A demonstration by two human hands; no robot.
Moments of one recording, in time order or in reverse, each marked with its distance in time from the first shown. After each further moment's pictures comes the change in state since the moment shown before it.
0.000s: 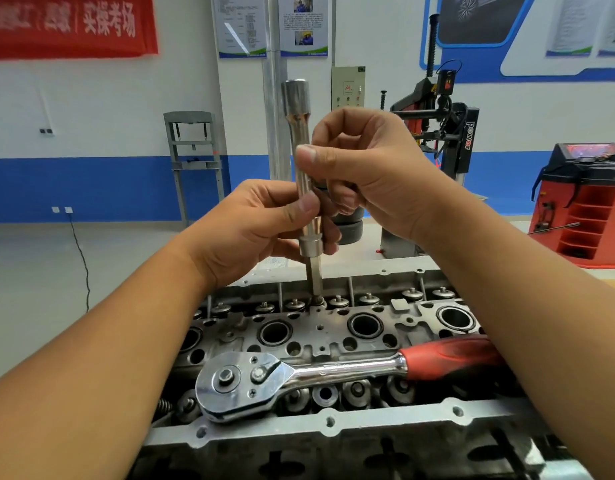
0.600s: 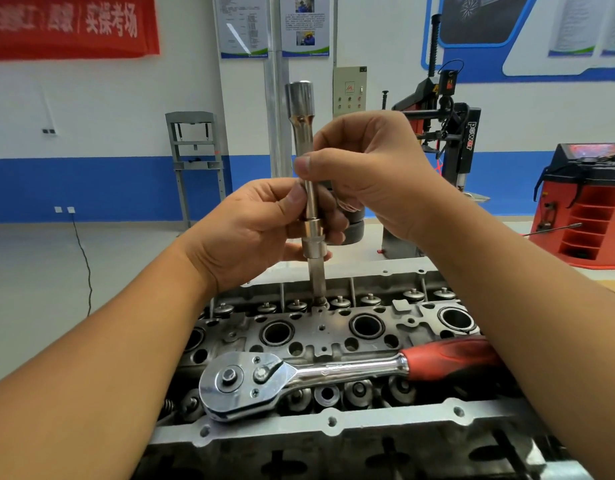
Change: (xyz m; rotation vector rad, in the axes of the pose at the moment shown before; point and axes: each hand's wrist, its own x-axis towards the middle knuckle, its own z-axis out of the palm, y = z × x) left_hand 0.002 -0.005 -0.002 -0.195 -0.052 0.004; right_hand -0.002 -0.006 0.008 -0.168 0.117 -0.041
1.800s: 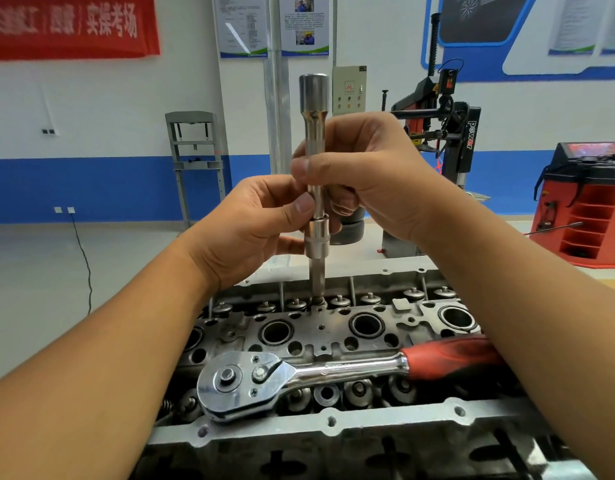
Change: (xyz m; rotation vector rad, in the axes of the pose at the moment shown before) left_hand 0.002 -0.002 0.001 0.109 0.079 0.051; right_hand 0.001 0.005 -0.001 0.080 -0.127 -0.012
